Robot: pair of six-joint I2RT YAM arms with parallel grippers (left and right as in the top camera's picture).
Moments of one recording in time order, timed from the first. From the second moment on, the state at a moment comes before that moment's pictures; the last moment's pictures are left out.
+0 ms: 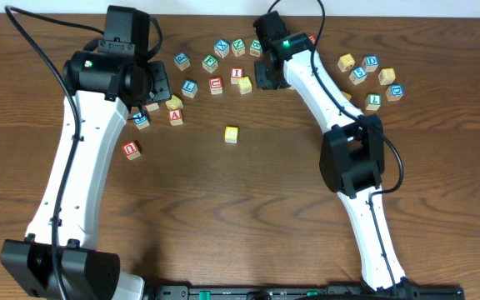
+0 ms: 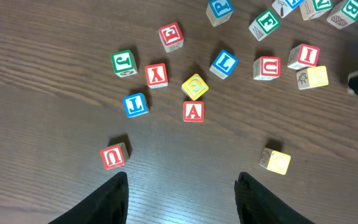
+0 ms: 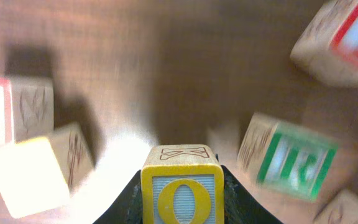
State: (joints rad) left arm -0.15 1.65 1.71 -1.15 -0.11 -0.33; right arm 0.41 2.57 2.37 -1.04 0.08 0.32
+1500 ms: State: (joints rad) left arm -0.15 1.65 1.71 -1.12 -0.11 -0.33; right arm 0.59 2.55 2.32 -1.42 -0.03 0.34
